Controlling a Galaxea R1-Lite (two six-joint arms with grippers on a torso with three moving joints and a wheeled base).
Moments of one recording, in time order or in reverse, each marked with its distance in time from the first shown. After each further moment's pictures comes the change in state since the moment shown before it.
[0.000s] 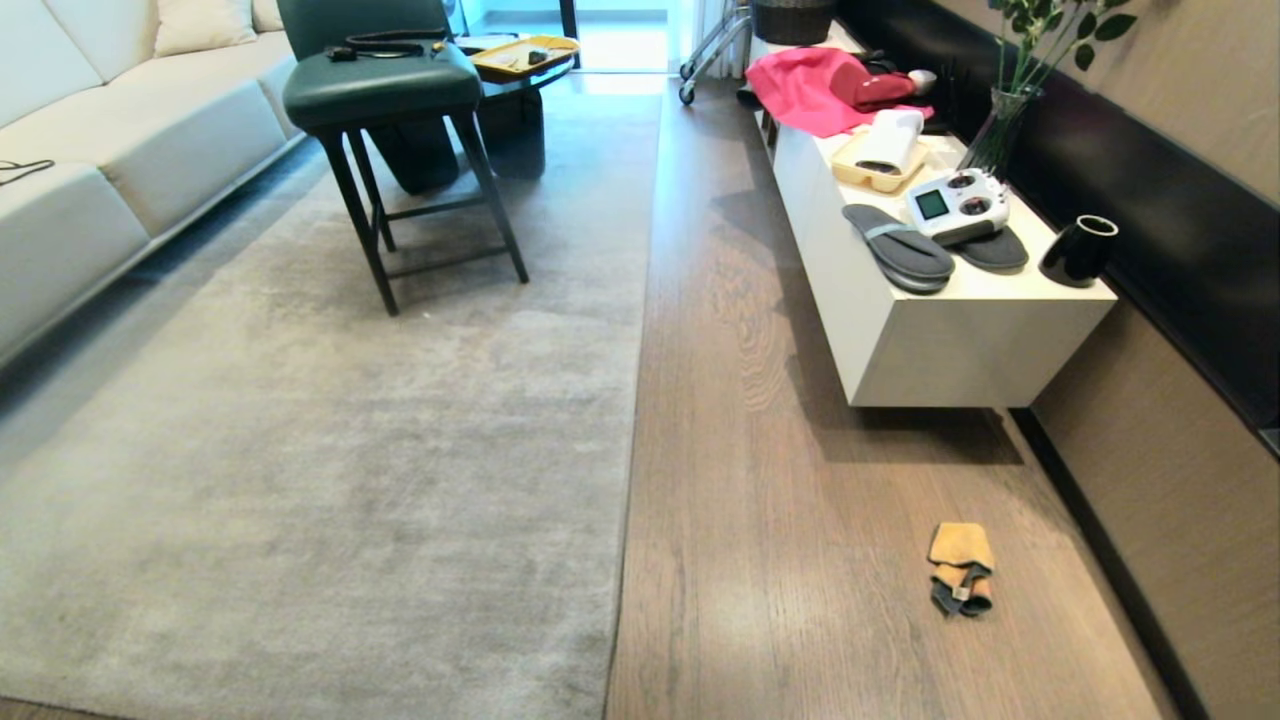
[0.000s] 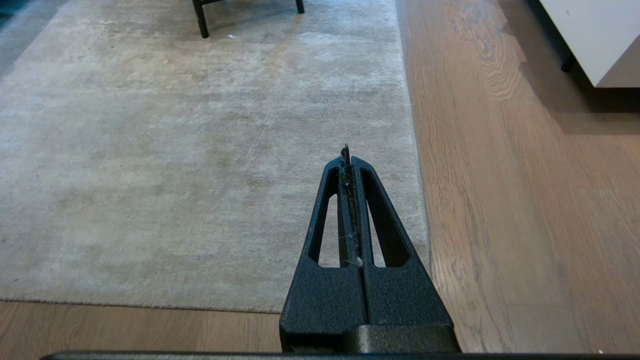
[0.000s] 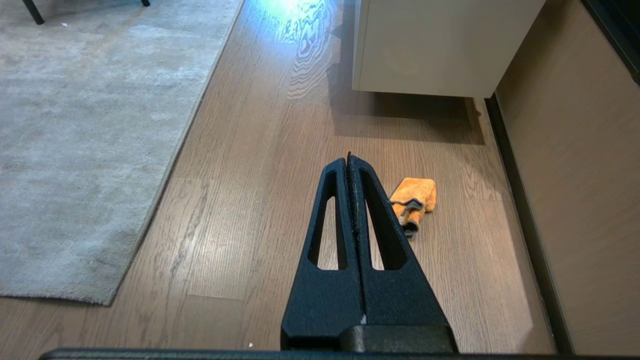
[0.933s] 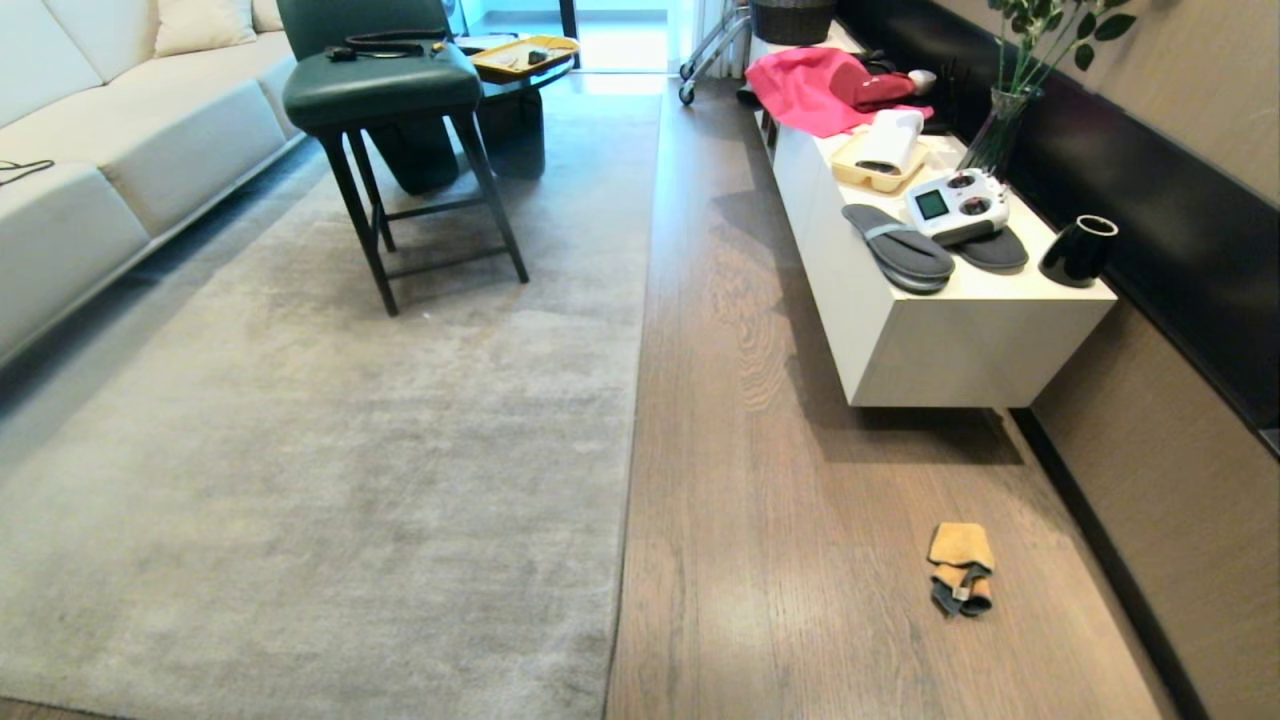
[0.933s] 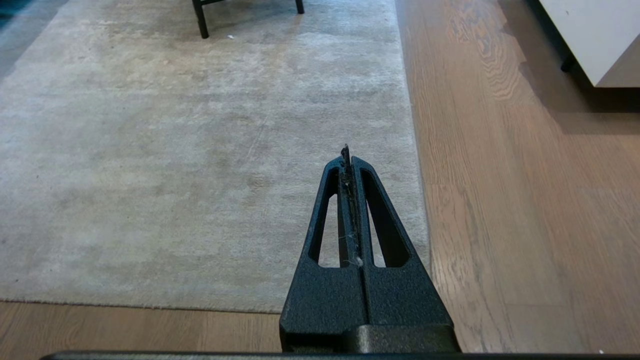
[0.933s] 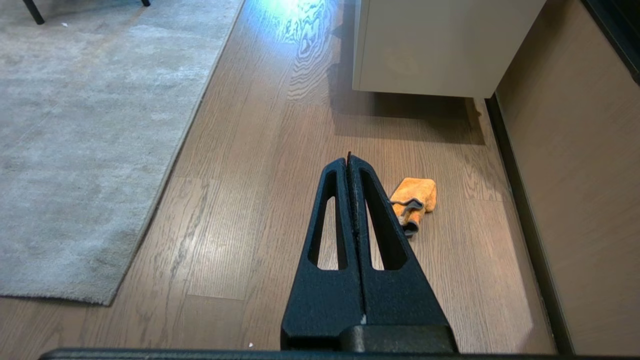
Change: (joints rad) left arm 0.000 0.000 0.000 0.000 0.000 0.001; right arm 0.000 0.000 0.000 0.000 0.000 0.000
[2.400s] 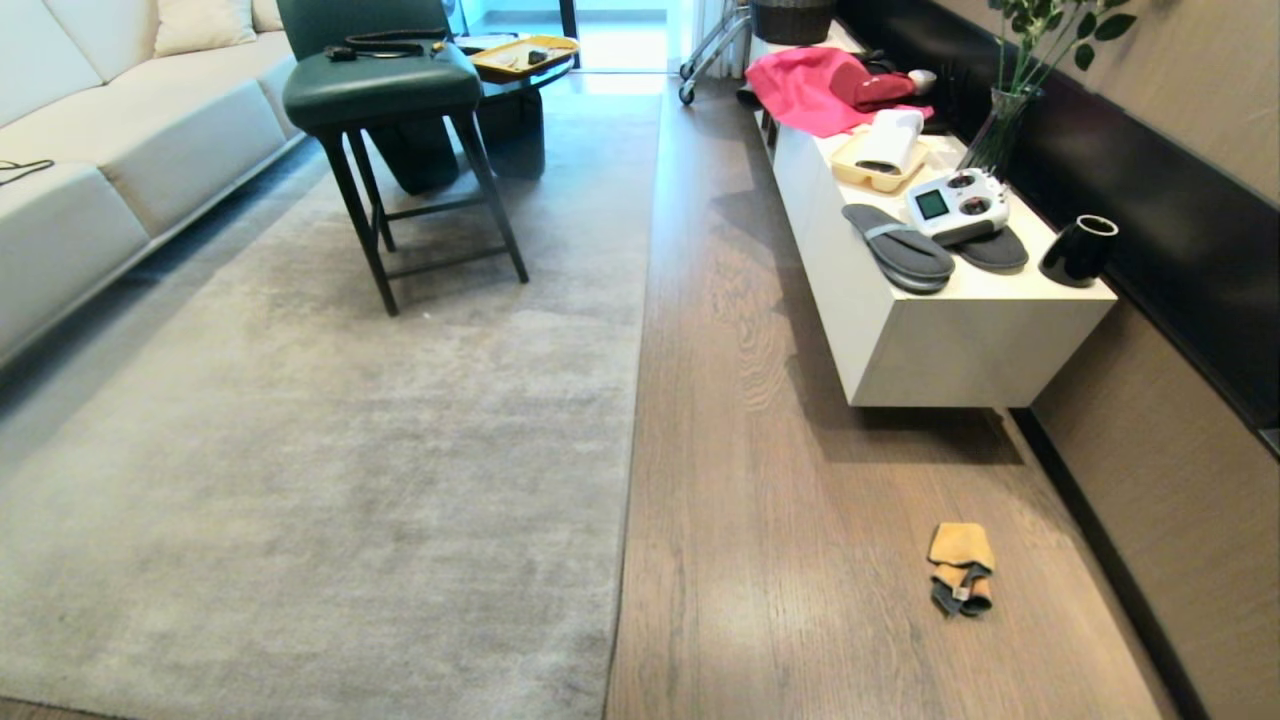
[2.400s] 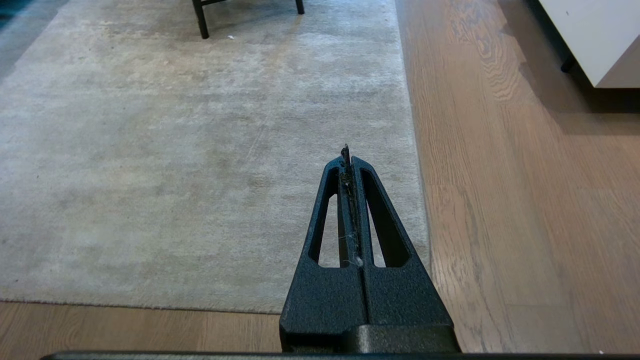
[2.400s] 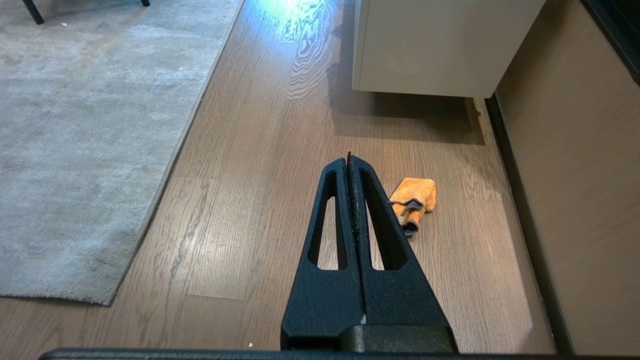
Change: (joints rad) left arm 0.000 0.000 0.000 -0.001 0.000 -0.001; right arm 0.000 0.000 0.000 0.000 0.000 0.000
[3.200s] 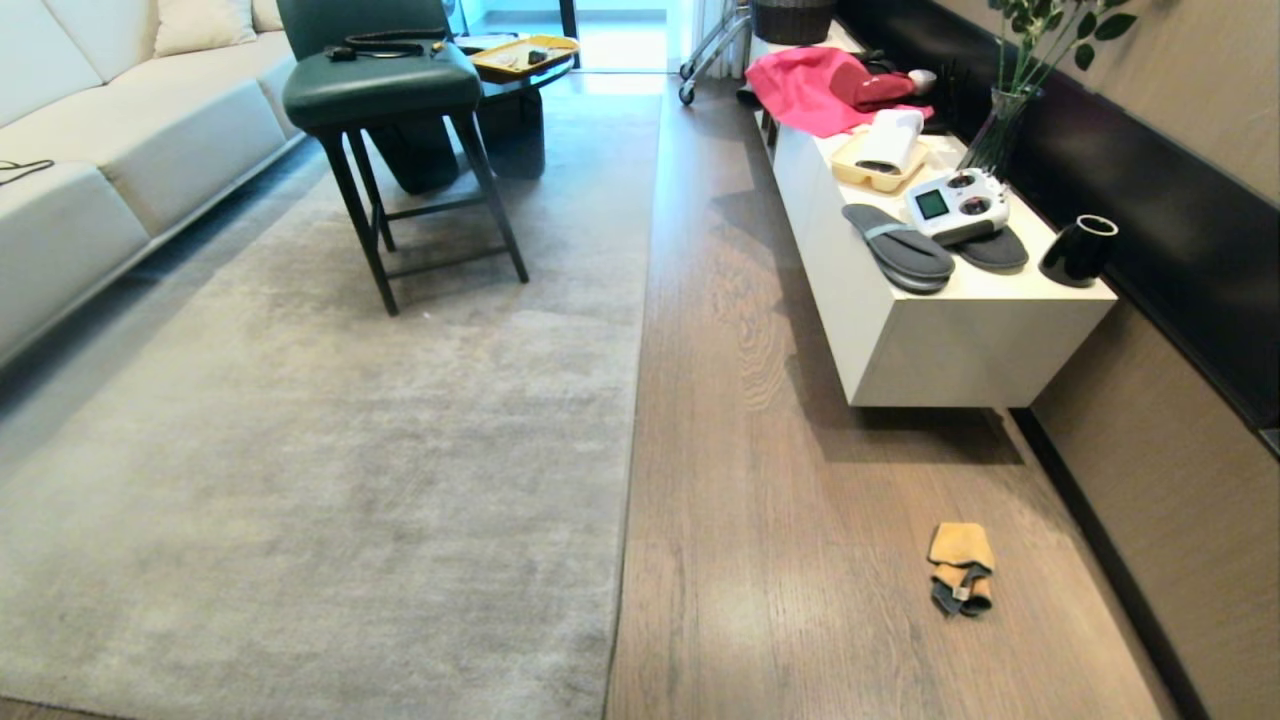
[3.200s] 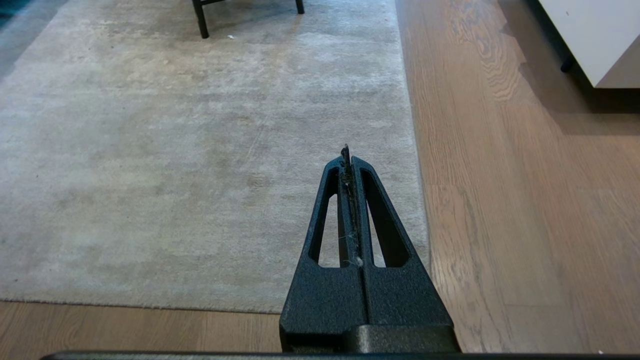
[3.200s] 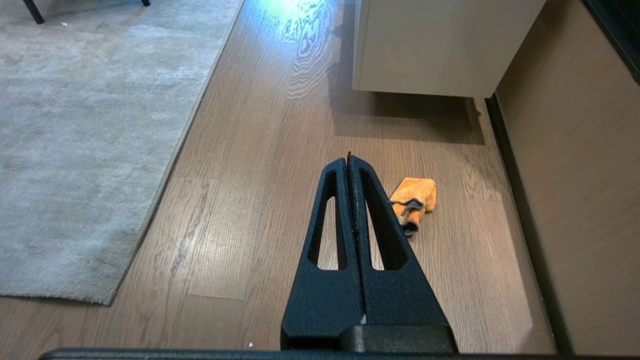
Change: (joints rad) left arm 0.000 0.000 0.000 0.001 0.000 -0.001; right arm 0.001 0.000 0.000 0.000 0.000 0.000
